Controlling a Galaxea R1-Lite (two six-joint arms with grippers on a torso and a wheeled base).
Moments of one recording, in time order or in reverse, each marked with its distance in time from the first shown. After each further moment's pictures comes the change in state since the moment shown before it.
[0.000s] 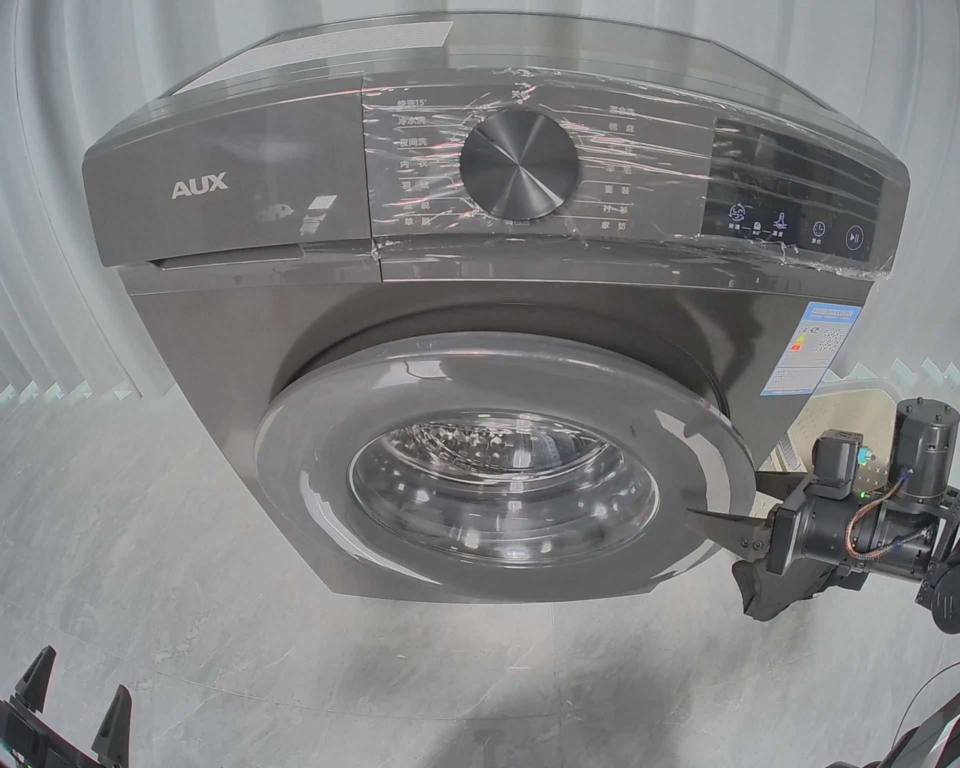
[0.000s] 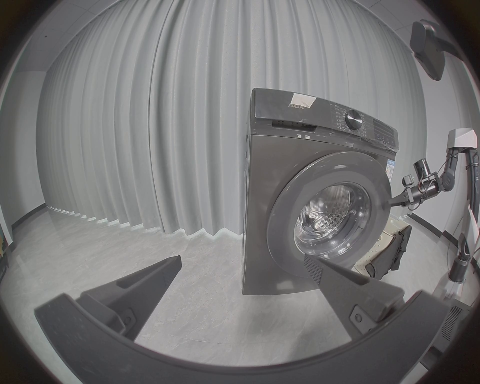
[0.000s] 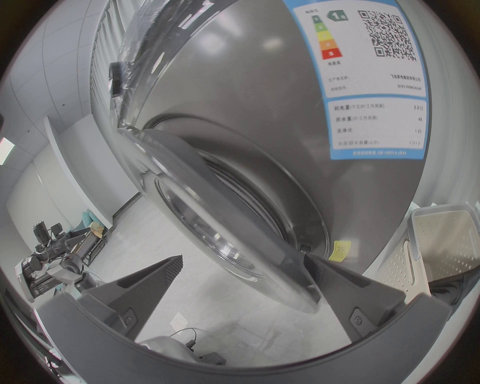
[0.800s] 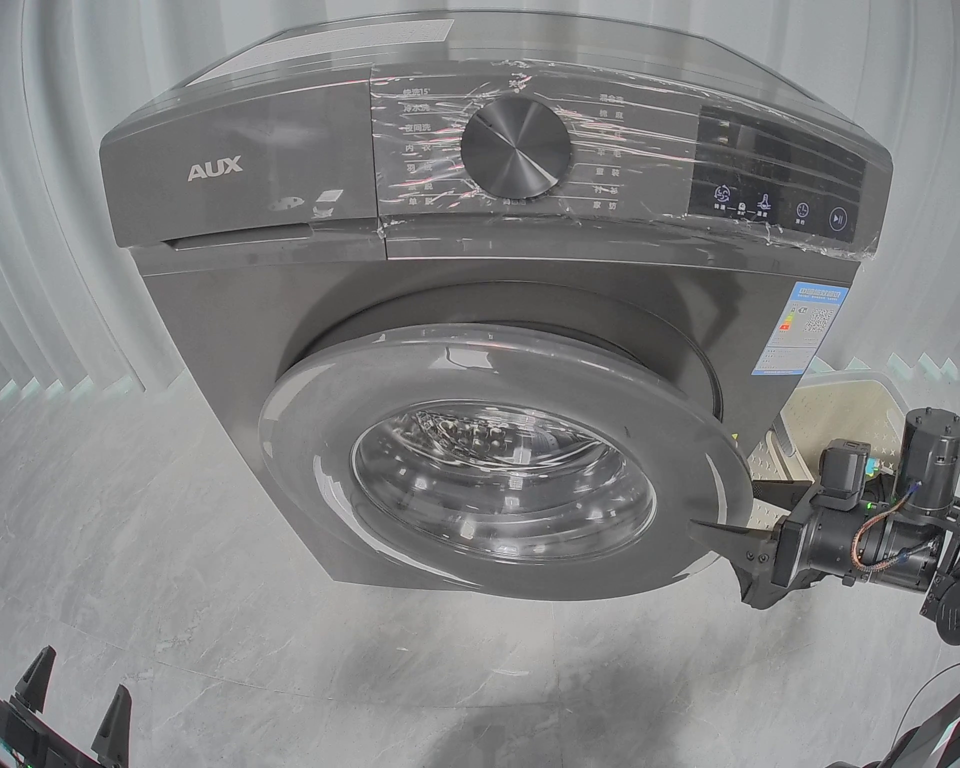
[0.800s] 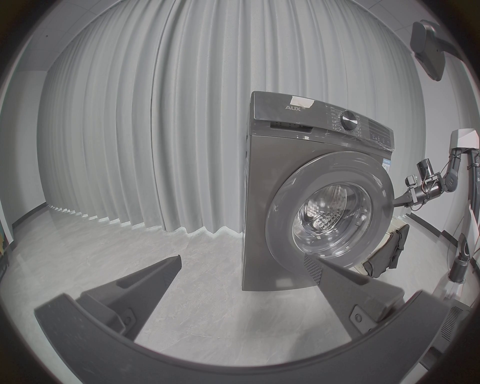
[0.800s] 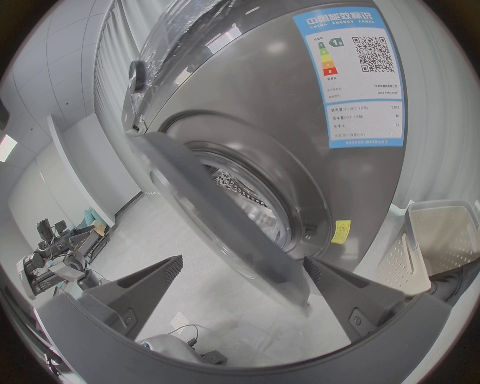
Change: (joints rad) left arm 0.001 0.000 0.000 0.000 0.000 -0.002; right arm 0.015 -0.034 0.040 -0.014 -0.002 0.000
